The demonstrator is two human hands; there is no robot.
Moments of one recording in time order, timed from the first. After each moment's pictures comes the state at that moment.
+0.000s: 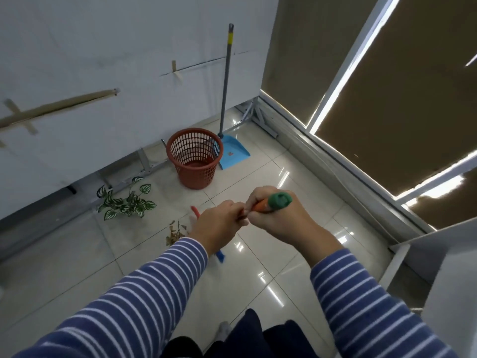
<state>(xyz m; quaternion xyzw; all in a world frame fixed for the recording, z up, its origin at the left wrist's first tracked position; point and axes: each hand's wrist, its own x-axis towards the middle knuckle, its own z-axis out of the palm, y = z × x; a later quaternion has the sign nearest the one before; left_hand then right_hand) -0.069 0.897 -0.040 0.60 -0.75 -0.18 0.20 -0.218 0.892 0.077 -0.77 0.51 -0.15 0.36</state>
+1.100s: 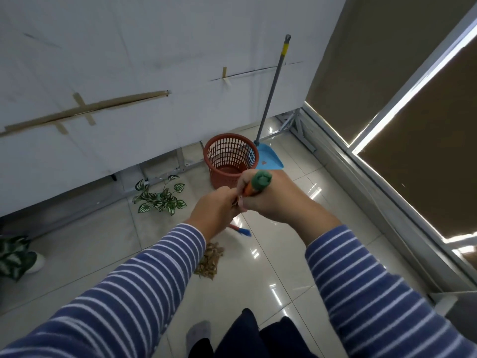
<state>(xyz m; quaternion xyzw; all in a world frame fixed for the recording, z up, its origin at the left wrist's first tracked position) 0.023 0.863 -0.012 0.68 -0.67 -0.16 0.23 -0.111 0.824 0.103 -0.84 0.42 -0.05 0.35</state>
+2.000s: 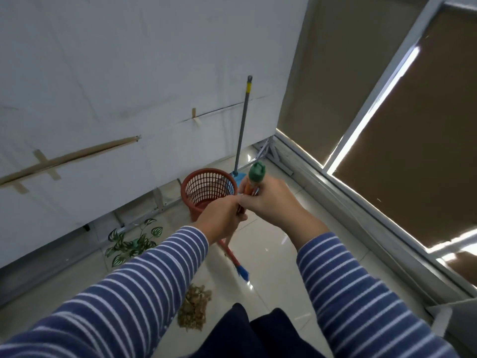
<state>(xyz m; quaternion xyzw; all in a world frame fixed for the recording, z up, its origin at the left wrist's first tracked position) -0.009 0.756 0.025 0.62 -0.72 -0.24 0.20 -0.140 0.743 0.113 -0.79 0.50 -0.17 0.32</state>
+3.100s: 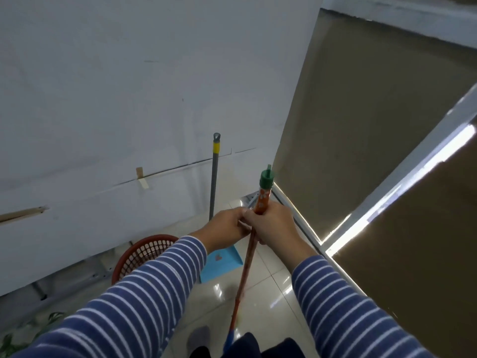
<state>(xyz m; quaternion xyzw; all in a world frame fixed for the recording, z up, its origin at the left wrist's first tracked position) -0.117 0.303 0.025 0.63 -0.61 -0.37 0.29 -0.242 0.285 0.082 -0.68 0.59 -0.18 0.39</state>
